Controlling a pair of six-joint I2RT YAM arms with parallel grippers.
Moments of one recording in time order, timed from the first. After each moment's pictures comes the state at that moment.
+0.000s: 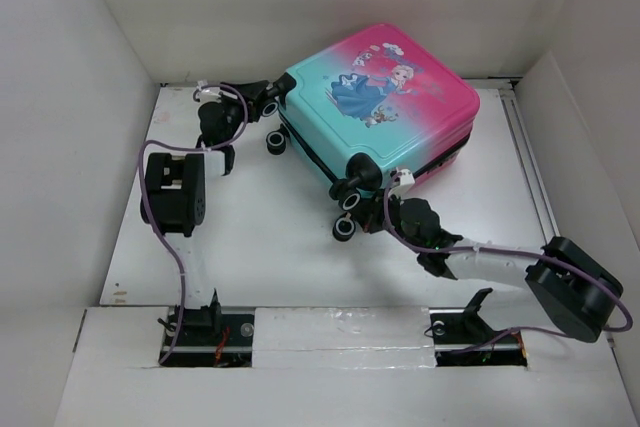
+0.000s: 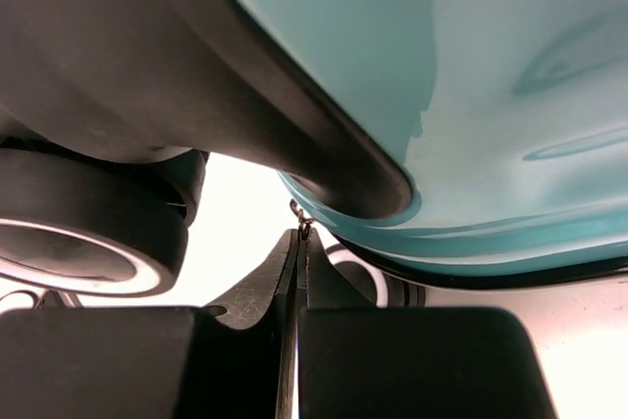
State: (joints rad) left arm -0.06 2.02 1.14 0.94 0.30 -1.44; right arm 0.81 1.28 0.39 0.69 0.07 0.64
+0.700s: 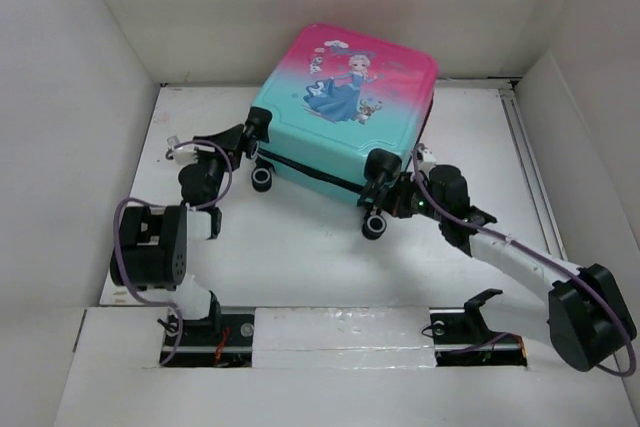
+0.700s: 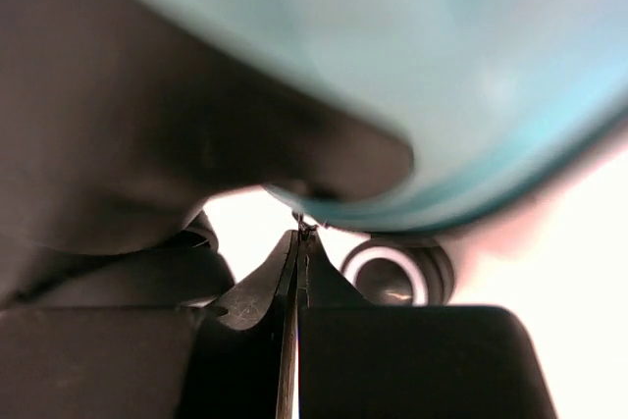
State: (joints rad) left arm -0.01 1.62 0.48 1.22 0.15 -1.43; right arm 0.50 1.14 0.53 0.22 -0.30 0.59
